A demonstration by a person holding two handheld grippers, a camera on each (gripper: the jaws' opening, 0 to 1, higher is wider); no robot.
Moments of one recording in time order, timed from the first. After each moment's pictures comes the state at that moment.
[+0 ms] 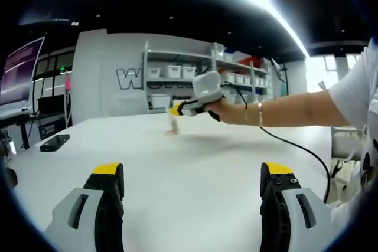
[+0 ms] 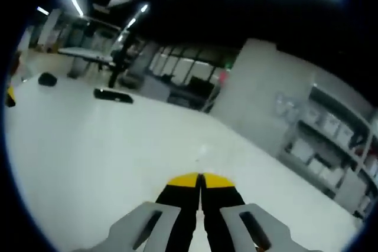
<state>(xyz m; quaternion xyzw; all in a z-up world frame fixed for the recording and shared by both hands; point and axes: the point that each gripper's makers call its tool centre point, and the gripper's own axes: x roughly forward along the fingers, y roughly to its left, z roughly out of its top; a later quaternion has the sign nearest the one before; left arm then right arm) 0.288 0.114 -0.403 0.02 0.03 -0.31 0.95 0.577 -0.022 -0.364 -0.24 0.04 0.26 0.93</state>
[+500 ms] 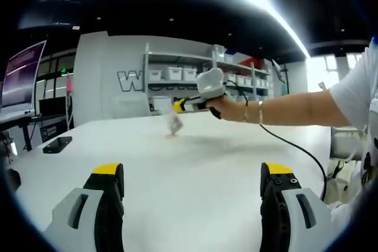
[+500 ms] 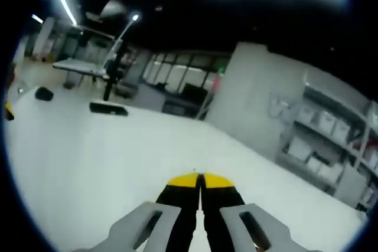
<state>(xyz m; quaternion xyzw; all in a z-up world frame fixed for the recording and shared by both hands) 0.288 0.128 -0.396 0.02 0.02 -0.30 0.95 0.576 -0.014 -0.341 -0.21 0.02 0.25 0.94</state>
